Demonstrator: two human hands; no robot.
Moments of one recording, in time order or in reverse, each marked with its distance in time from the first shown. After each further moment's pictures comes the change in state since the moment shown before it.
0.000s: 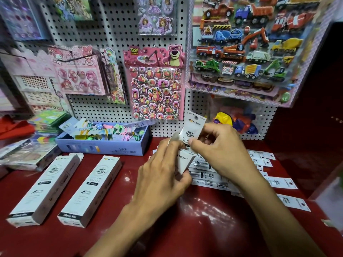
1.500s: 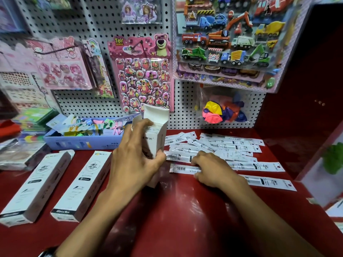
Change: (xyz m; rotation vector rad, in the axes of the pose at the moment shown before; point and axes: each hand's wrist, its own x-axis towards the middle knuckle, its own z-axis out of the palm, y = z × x) left_hand 0.010 -0.026 -0.011 -0.115 0.096 -0.147; right_hand -0.023 0.109 0.040 -0.686 -0.575 0.116
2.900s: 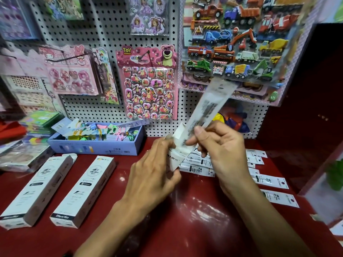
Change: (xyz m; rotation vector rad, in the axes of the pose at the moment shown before) left_hand -0.013 0.016 0.014 0.136 -0.119 0.204; right_hand -0.039 -0.054 -0.084 1.471 0.626 -0.192
